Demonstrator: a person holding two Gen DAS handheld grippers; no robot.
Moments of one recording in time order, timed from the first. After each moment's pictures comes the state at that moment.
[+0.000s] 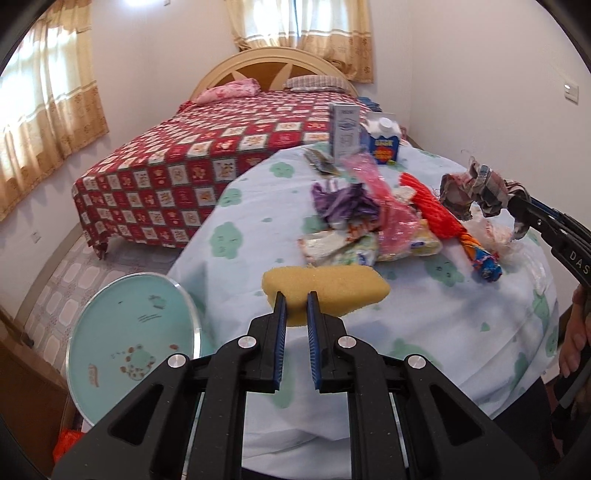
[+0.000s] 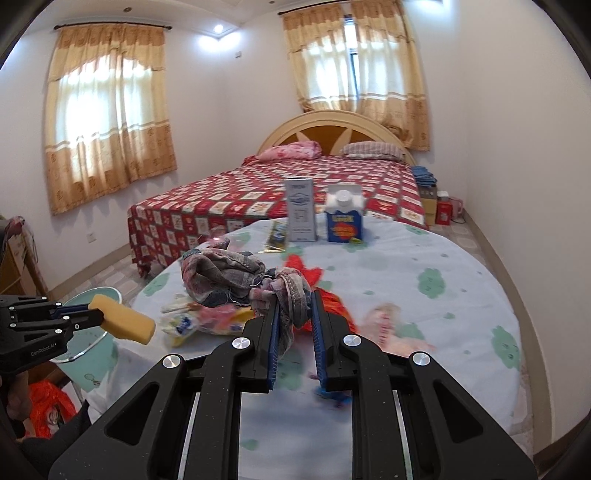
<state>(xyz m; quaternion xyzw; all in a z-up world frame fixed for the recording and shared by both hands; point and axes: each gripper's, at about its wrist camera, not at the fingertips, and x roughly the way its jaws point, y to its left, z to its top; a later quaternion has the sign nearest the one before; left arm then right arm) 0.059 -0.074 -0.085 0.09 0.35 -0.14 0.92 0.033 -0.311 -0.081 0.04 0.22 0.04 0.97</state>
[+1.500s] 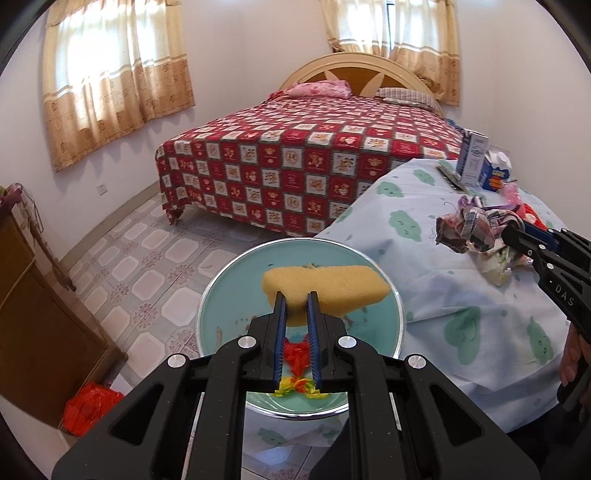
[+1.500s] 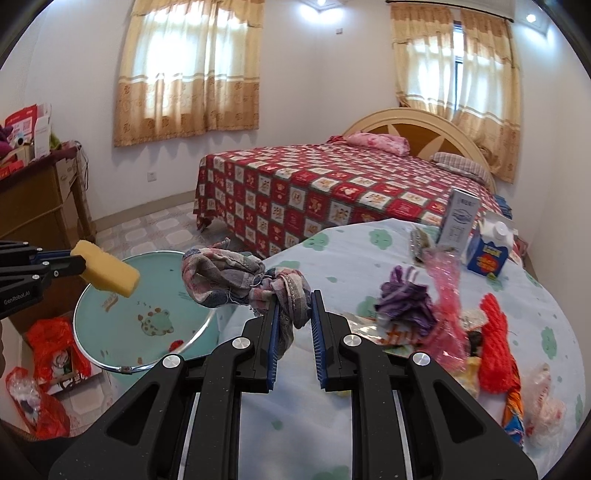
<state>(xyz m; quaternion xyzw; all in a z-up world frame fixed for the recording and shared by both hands) 0.054 0.097 -0.083 0.04 0.35 0.00 0.94 0.093 -0.129 -0.093 -0.07 0.25 0.17 0.95</state>
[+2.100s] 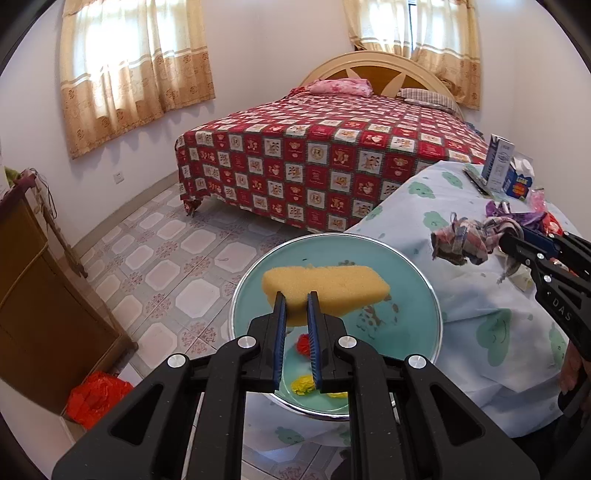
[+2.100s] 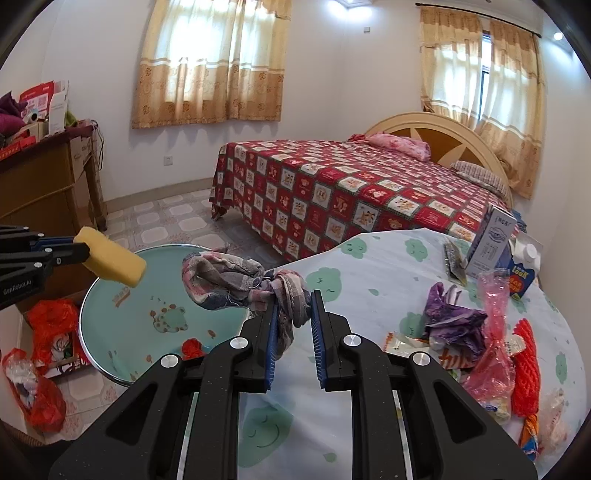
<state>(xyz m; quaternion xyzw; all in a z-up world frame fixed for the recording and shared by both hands) 0.058 0.126 -0.088 0.03 0.35 0.04 0.93 0.103 -0.082 -0.100 -0.11 0.26 0.19 0.94</state>
